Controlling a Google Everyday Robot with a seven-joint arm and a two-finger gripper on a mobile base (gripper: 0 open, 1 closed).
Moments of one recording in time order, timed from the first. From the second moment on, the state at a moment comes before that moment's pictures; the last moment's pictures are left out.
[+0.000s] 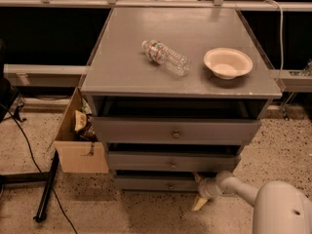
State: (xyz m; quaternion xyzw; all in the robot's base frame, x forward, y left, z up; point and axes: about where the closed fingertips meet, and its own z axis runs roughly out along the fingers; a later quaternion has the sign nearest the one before) arm 0.575 -0.201 0.144 -0.68 0.68 0.09 0.28
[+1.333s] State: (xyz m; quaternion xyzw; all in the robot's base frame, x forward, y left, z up) arm 0.531 -0.185 0.157 -0.63 0.73 0.20 0.18
